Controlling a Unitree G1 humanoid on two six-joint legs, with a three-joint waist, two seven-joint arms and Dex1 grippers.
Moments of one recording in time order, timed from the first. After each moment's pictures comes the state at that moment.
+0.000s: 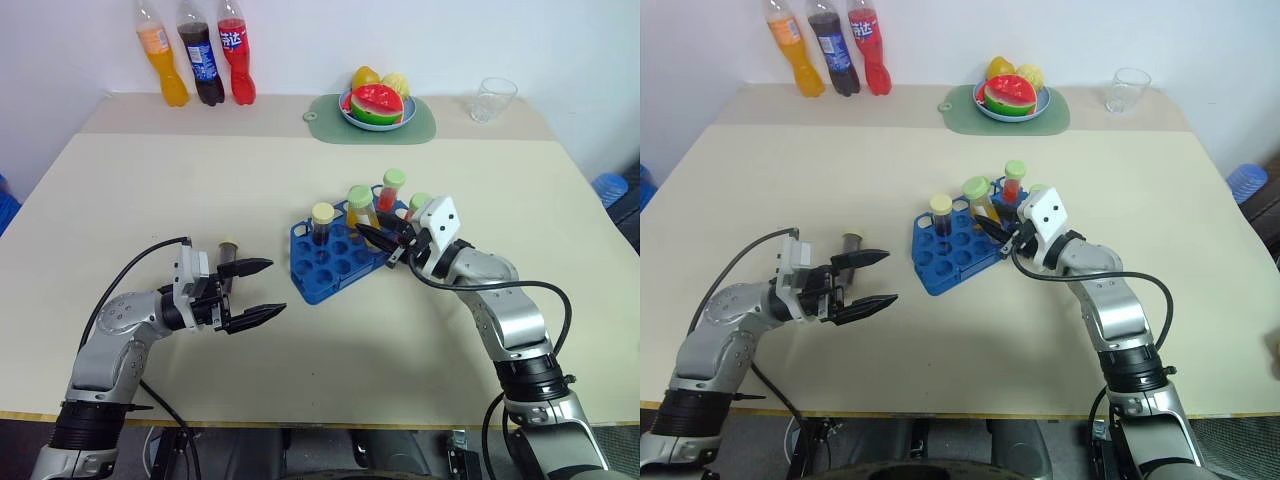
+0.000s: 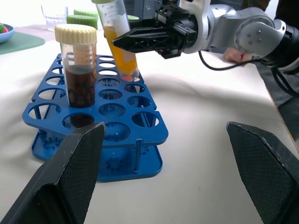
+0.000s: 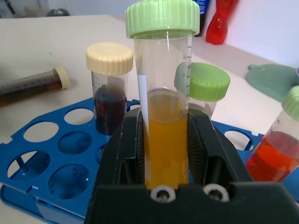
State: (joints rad) left arm -0.11 0.58 0.06 -0.11 -0.58 0.17 -1.19; right arm -0.35 -0.41 0.07 -0.10 0.23 0.23 0.67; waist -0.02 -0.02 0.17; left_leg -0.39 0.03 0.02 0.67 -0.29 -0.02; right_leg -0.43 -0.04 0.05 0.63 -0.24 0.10
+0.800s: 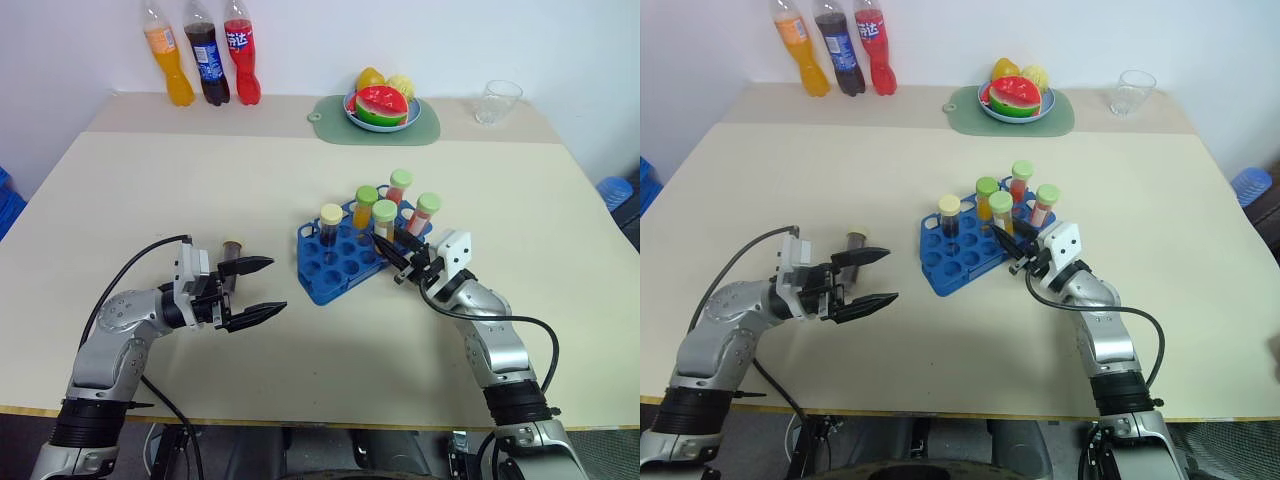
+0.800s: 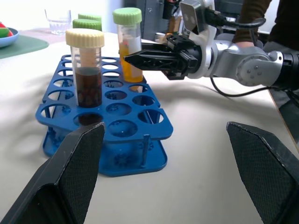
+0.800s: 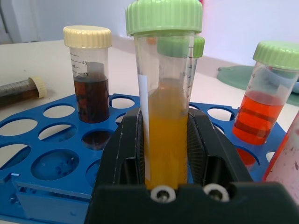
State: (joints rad) left arm -0.12 0.58 0.06 -0.11 -0.58 0.17 -1.20; right arm -0.23 -0.32 0.02 0.10 0.26 -0.13 0.63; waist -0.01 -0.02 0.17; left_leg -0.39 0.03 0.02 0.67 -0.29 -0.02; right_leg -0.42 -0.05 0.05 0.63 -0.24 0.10
